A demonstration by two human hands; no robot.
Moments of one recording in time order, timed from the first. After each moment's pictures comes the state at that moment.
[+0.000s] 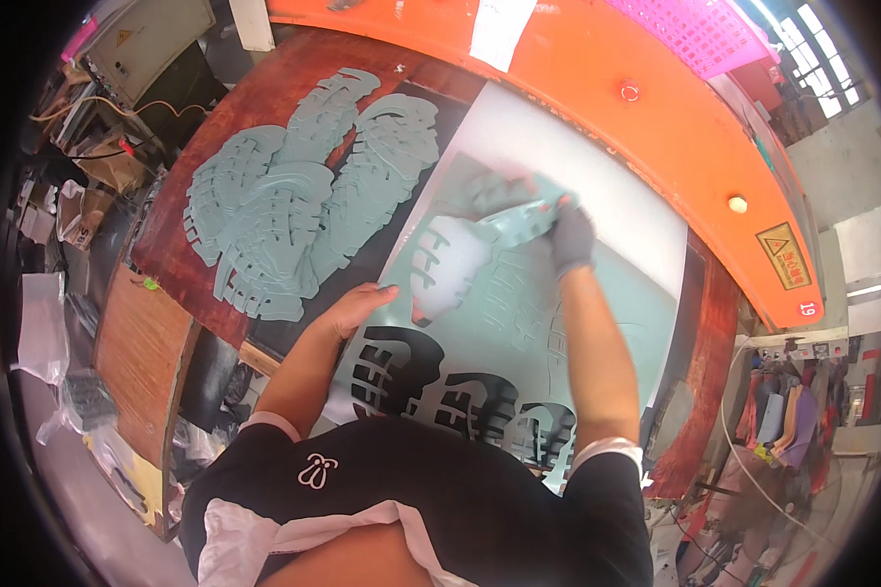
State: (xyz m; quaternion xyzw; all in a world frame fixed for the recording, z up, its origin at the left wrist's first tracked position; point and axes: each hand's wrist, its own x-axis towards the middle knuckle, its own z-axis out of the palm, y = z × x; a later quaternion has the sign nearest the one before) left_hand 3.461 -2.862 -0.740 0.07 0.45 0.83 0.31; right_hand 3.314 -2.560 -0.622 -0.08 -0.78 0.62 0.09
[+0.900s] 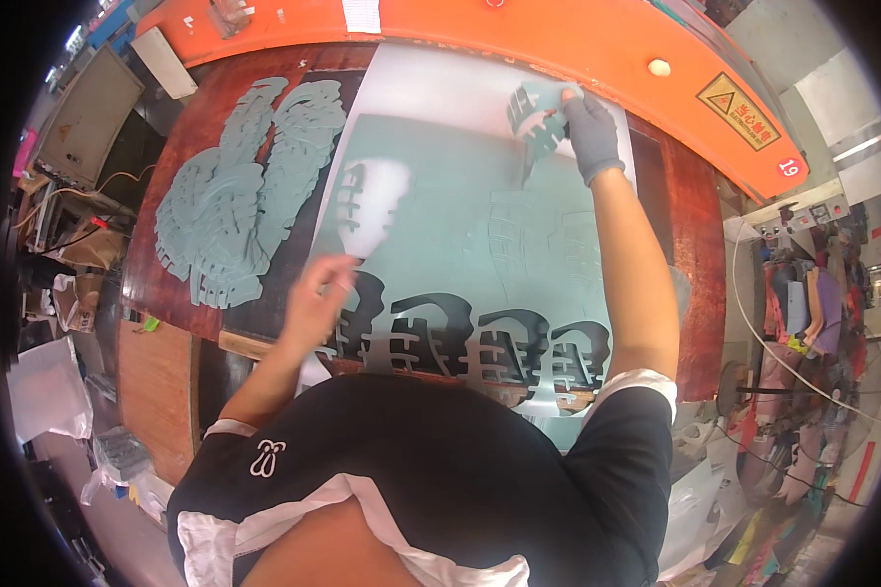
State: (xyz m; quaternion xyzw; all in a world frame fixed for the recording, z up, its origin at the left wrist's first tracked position) left_hand 3.547 -2.812 -0.660 0.13 0.76 0.63 -0.03; right_hand 3.388 -2.461 -0.477 -0.02 -0.81 0.55 0.19
